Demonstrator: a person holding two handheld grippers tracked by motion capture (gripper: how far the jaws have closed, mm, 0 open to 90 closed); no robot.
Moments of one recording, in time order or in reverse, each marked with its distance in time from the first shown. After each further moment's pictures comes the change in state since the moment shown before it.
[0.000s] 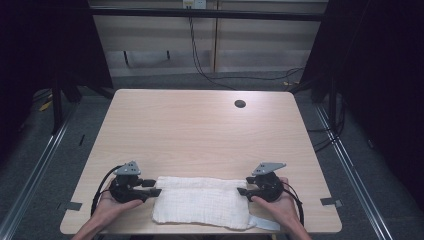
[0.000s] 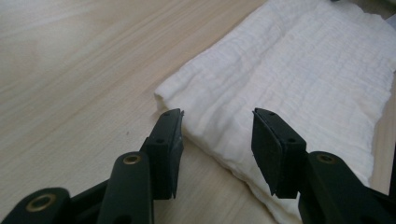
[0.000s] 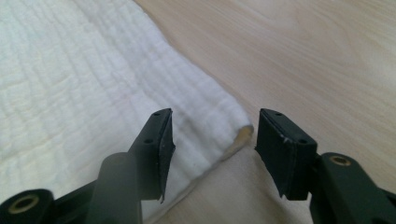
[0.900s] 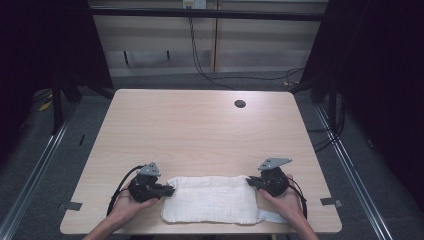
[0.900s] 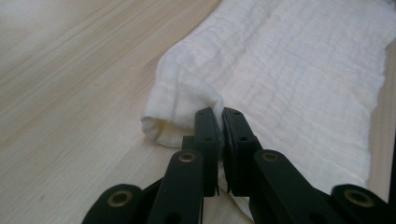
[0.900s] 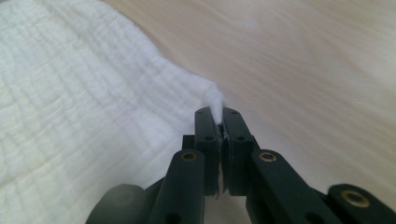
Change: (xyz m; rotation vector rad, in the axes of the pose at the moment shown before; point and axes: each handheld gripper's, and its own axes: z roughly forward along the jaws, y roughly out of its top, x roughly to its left) left arm -0.023 0.024 0.039 0.064 -0.045 0.052; right arm -0.021 0.002 -0.010 0.001 -0.038 0.020
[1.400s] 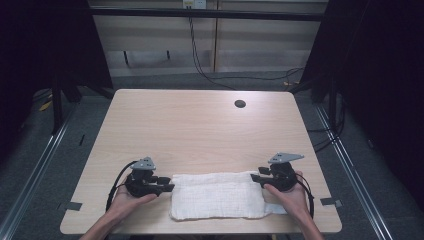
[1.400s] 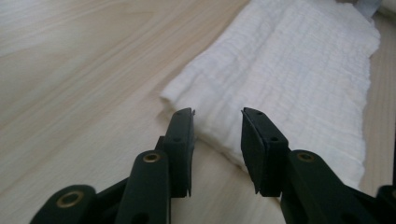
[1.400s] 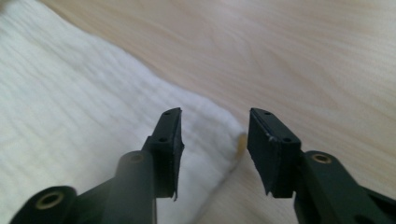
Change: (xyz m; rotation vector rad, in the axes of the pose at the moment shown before) left arm 0.017 -0.003 -0.016 -0.093 0.031 -0.042; right arm -0.016 0.001 -0.015 -0.092 -0.030 0.081
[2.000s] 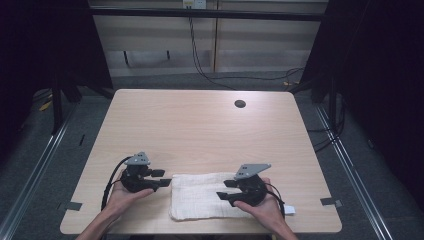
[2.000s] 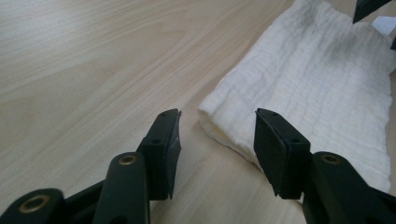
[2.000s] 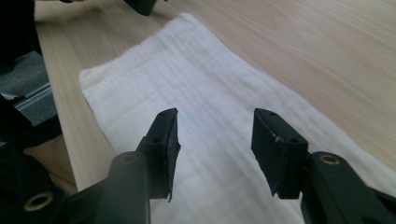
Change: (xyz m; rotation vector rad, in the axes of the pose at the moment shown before) left arm 0.012 0.004 -0.005 -0.045 0.028 -0.014; right arm 0.096 0.024 0.022 0.013 0.253 -0.181
